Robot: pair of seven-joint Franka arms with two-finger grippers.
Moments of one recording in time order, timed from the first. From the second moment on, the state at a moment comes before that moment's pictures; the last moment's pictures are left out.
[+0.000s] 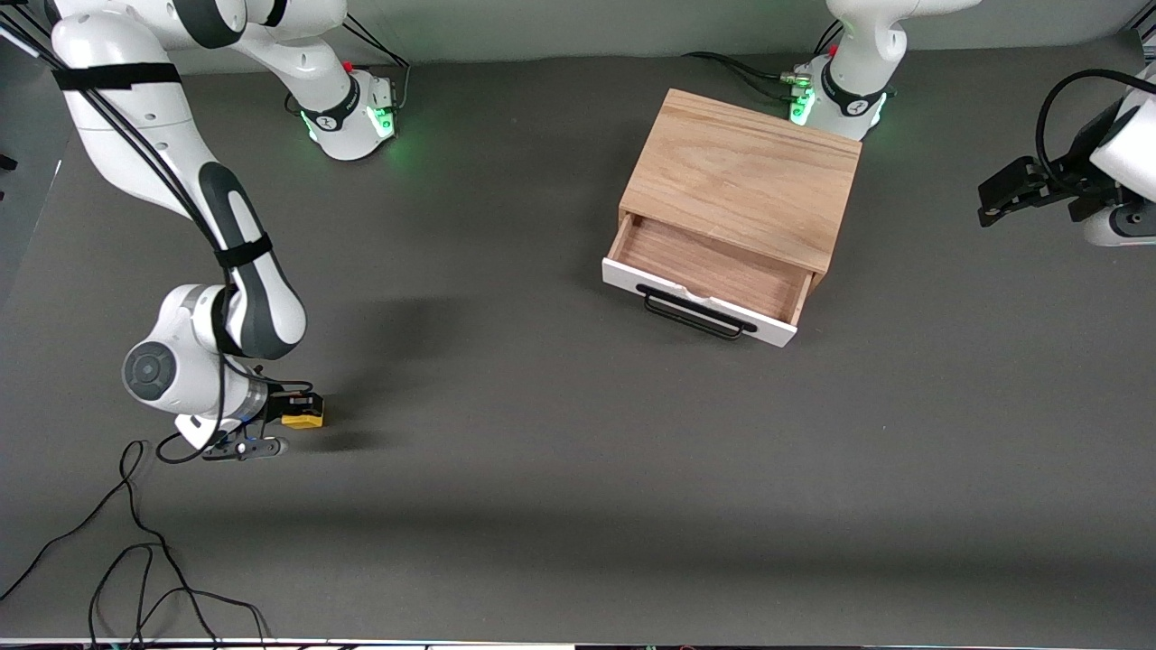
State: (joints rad) left arm 0.06 -0.01 -0.16 -1.49 0.02 1.41 -0.12; right arm 0.12 0.58 -0.14 -1.79 0.12 2.29 -0.12
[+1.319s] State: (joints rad) left arm 0.06 -0.01 -0.16 -1.49 0.02 1.46 -0.12; right arm 0.65 0.50 -0.12 -1.08 0.27 1.68 0.88
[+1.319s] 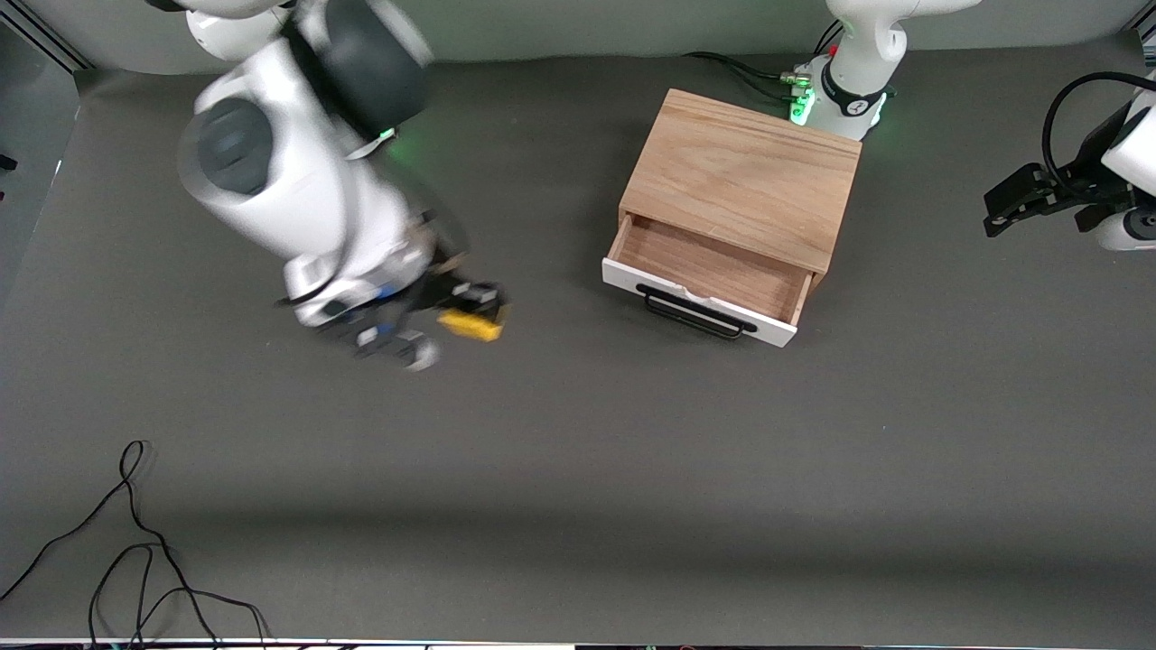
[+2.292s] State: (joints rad) left arm 0.06 -0.01 -0.15 -1.49 0.02 1.46 -0.12; right arm 0.99 0.72 -0.13 -1.07 0.19 1.87 1.26
